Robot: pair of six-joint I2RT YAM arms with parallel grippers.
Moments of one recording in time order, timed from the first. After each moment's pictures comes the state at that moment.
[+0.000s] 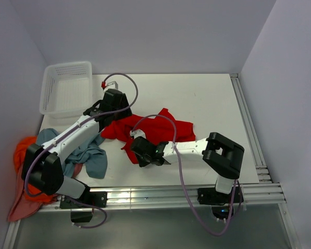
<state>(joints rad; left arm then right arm) -0.50 1.45 1.12 -0.37 -0.25 -0.65 1.15 1.76 0.99 -0.18 0.18 0.59</state>
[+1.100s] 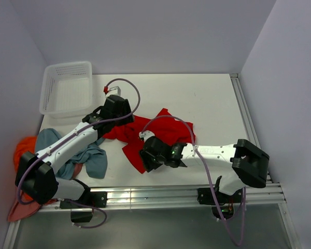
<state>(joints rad) -0.59 1.35 1.05 -0.39 -0.25 -0.67 1.13 1.48 0.85 -0.29 0.09 0.53</state>
